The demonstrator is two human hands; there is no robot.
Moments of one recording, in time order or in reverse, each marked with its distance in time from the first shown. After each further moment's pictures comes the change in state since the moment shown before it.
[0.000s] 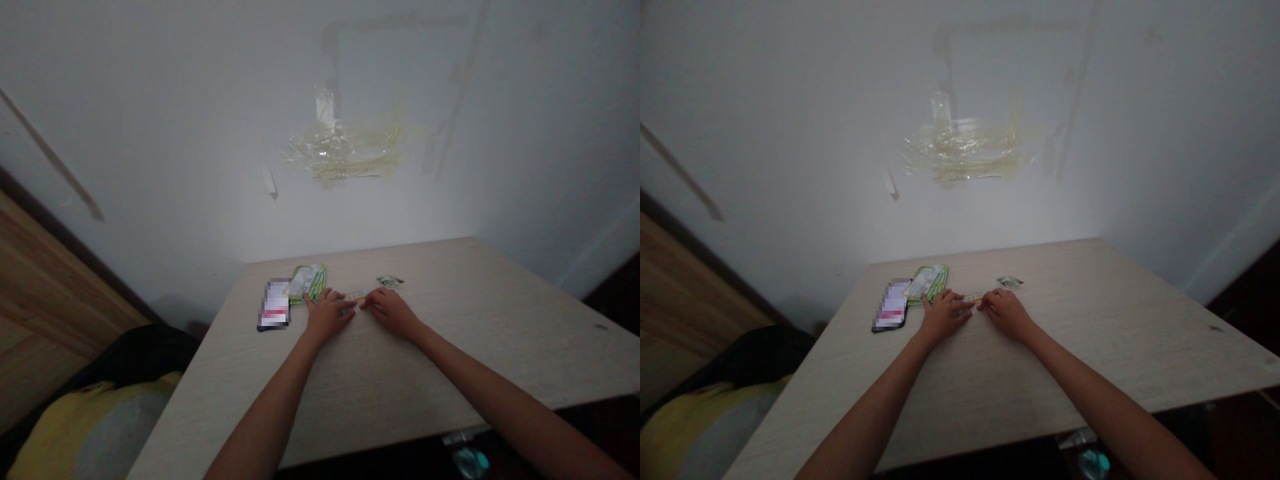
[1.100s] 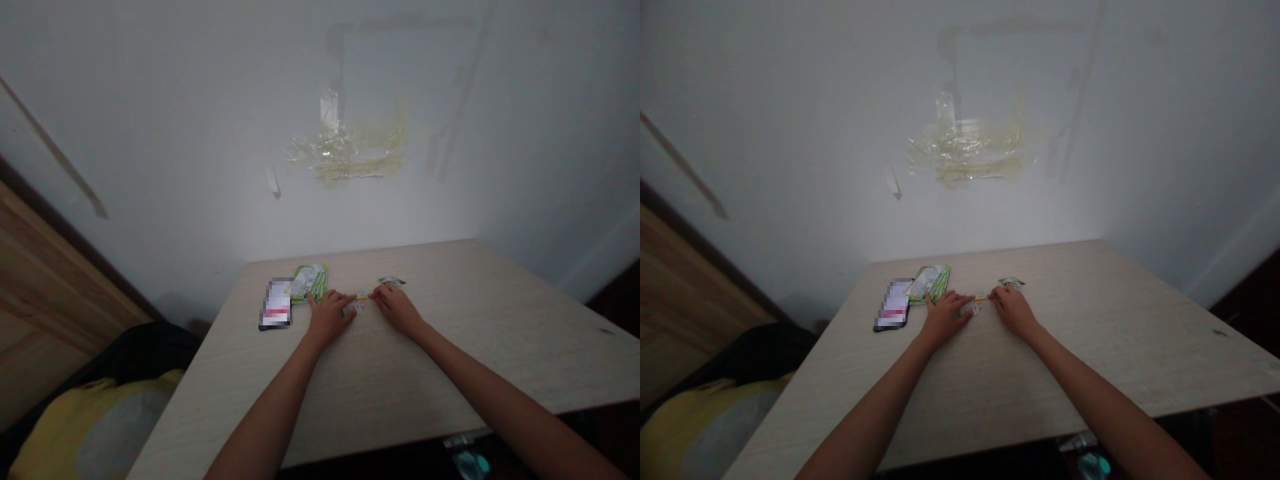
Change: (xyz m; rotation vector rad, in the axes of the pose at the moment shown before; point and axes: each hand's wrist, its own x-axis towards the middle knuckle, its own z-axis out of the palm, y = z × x) left_hand -0.002 0.000 0.001 -0.026 0.036 0.044; right_hand 0.002 0.022 0.010 -0.023 0.111 0.113
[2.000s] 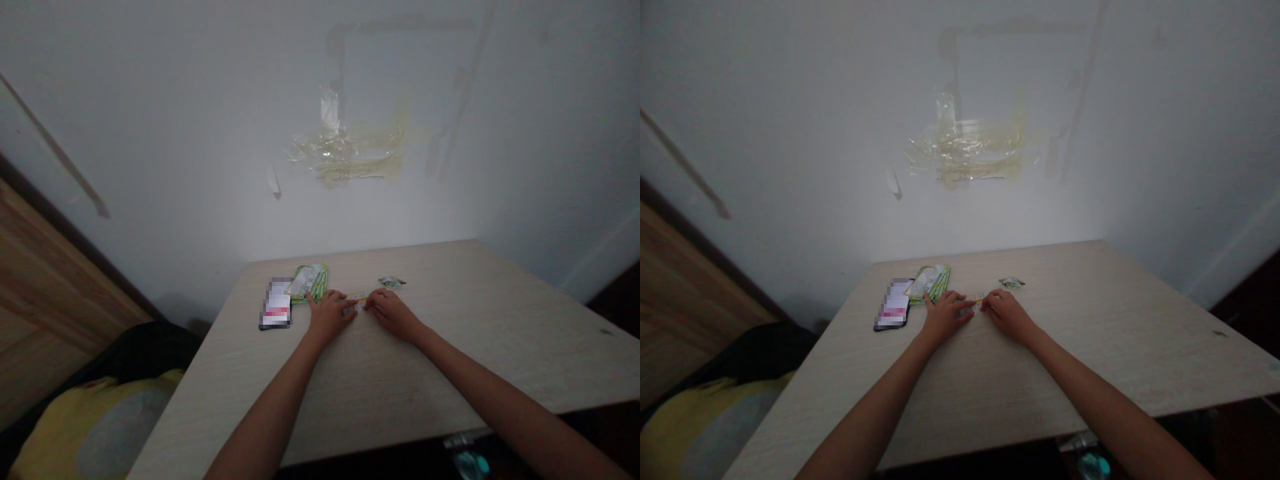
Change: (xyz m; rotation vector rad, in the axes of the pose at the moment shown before) left_hand 0.001 0.001 -0.001 -0.002 0.010 -0.011; right_hand -0.005 -0.016 -0.008 0.090 -0.098 -0.201
